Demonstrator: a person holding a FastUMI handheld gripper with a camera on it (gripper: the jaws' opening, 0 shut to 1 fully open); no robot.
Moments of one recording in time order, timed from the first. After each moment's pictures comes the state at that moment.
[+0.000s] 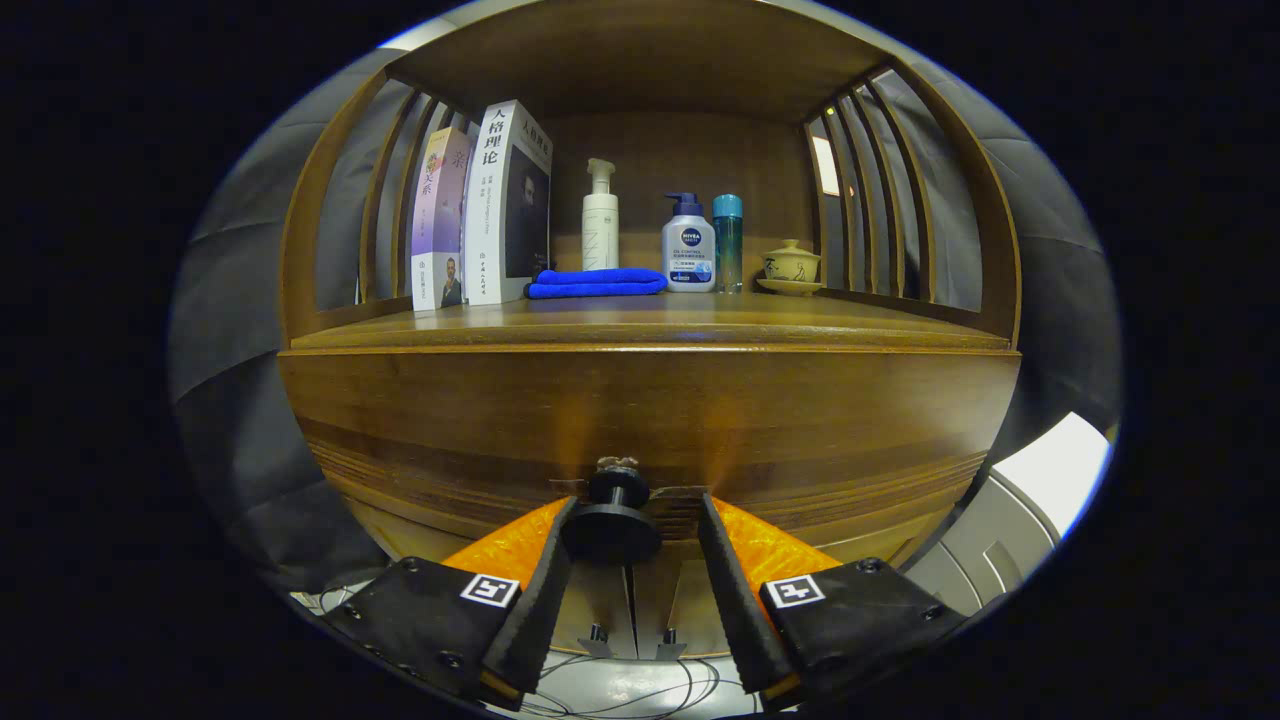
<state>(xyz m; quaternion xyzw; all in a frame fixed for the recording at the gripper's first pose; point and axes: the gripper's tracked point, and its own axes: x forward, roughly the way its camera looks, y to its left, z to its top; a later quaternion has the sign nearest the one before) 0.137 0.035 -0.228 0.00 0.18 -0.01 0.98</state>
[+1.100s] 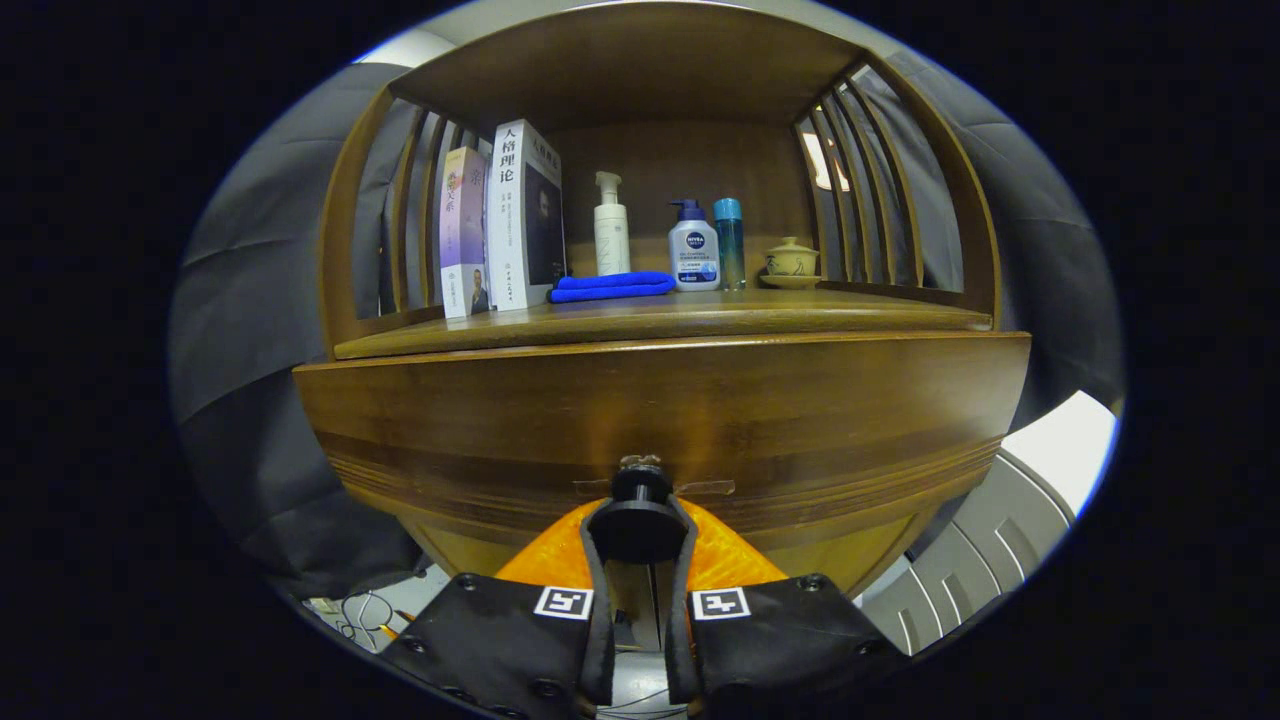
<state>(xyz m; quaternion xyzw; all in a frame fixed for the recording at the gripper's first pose) 0.093 0.042 -0.225 0.02 0.18 0.01 0.98</state>
